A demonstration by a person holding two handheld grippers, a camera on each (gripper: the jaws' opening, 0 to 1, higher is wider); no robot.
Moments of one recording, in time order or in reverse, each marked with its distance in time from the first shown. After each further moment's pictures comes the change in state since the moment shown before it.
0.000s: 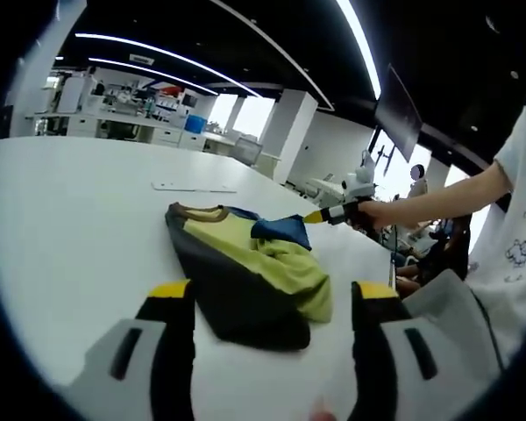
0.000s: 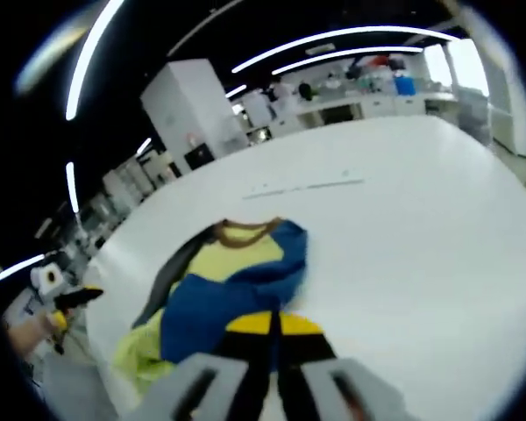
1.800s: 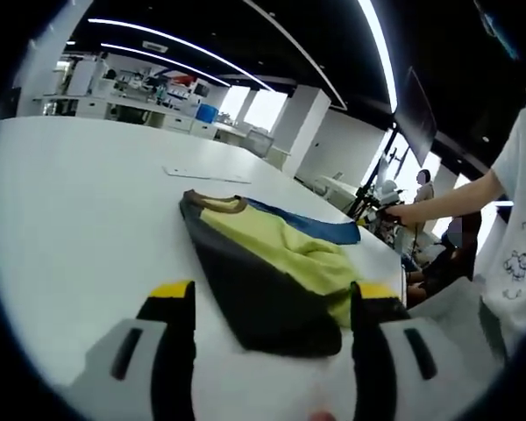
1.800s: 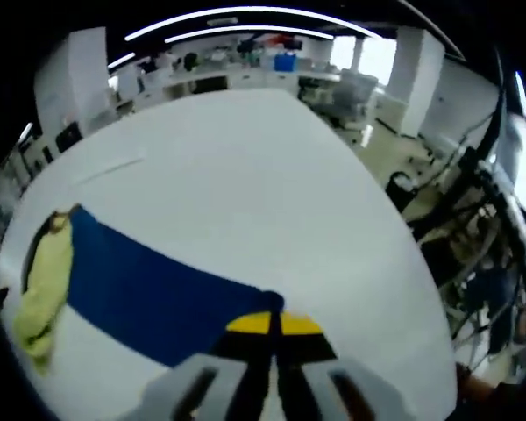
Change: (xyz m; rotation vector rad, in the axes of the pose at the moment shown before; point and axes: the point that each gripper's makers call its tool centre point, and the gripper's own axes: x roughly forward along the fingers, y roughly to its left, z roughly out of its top) left arm 0.024 0.033 -0.009 -0.070 0.026 0.035; right arm -0.139 -0.238 -0.032 0.103 0.187 -0.685
